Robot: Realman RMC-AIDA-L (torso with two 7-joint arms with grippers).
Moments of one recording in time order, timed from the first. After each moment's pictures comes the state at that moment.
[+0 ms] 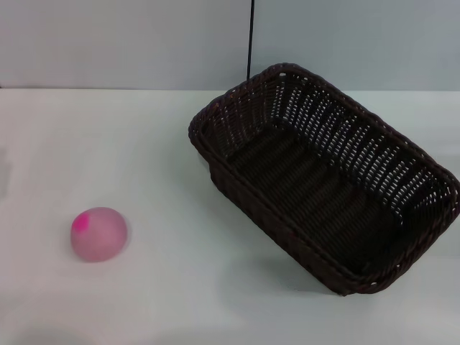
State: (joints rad) left arm -0.20 -2.07 -0.16 -0.10 1.43 1.74 -0.59; right arm 0.31 2.07 -0.28 -0.23 -1.19 -1.27 0.82
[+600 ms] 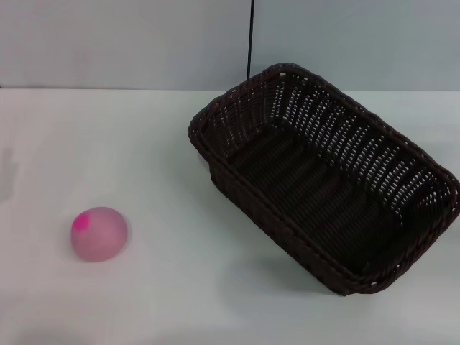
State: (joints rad) left arm -0.20 -2.06 -0.13 -0.09 1.43 1.74 -0.59; right arm 0.29 2.05 -0.48 -0.49 -1.35 -1.35 1.16
